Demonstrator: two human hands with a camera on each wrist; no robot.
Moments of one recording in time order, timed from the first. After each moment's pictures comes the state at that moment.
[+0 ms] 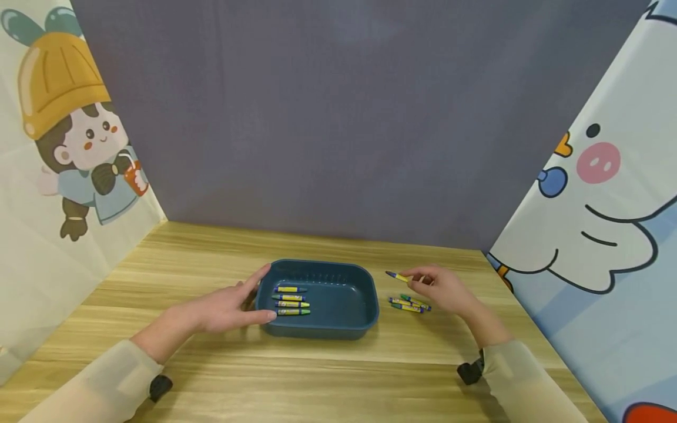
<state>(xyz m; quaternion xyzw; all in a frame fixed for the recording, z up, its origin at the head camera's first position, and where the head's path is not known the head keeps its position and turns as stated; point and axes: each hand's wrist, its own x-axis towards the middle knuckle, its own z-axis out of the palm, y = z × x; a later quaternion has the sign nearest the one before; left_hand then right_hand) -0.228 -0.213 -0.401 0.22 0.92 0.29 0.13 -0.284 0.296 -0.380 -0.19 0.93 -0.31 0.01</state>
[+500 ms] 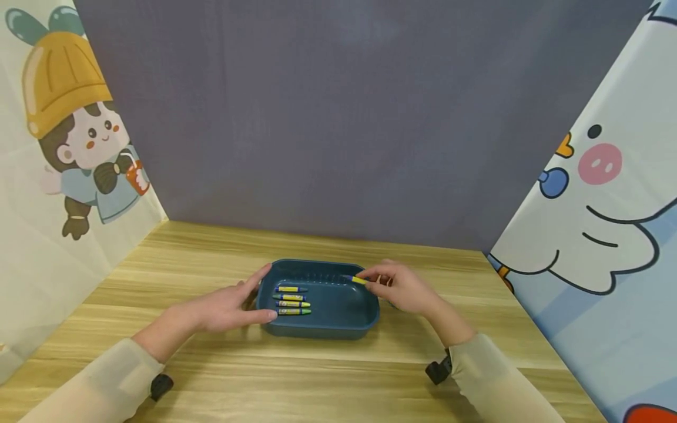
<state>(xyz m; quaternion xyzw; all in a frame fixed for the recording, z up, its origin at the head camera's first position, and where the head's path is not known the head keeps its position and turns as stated) -0.227 -0.212 -0.401 0.22 0.92 0.29 0.13 -0.271 0.208 -0.366 -0.29 0.90 -0.32 0.03</state>
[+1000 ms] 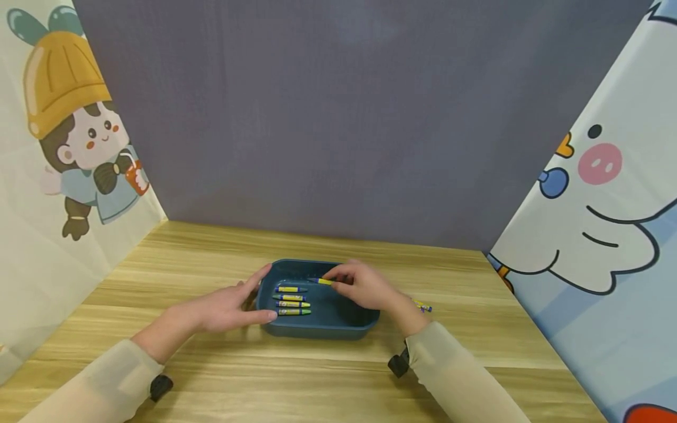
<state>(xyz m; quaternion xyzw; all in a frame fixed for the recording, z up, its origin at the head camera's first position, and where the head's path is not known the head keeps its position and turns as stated) -0.228 -0.214 -0.401 0.22 0.92 0.29 0.12 -0.284 0.137 -0.378 -0.33 0.90 -0.27 0.03</state>
